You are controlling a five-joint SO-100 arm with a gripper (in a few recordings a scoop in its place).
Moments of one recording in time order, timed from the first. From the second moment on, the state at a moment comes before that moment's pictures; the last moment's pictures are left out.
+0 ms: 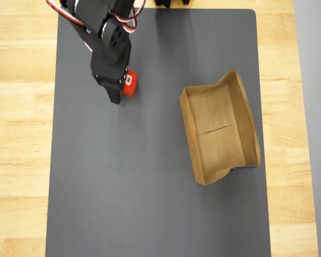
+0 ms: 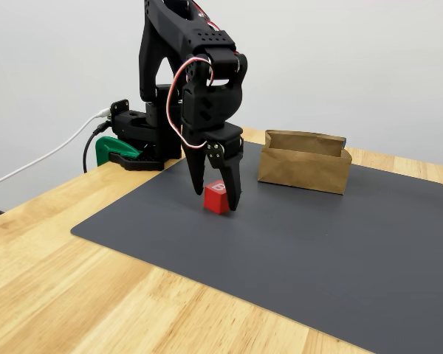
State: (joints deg) arm 39.8 85.3 102.2 72.2 -25.8
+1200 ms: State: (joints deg) arm 31.9 117.2 126.7 54.2 -33.2
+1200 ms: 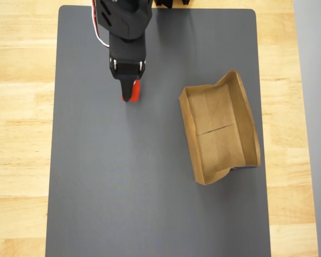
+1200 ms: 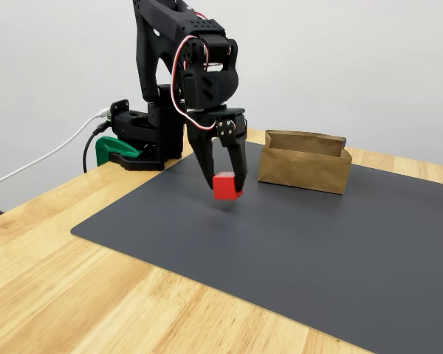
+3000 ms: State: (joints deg) arm 2.3 137.4 130.3 48.5 -5.1
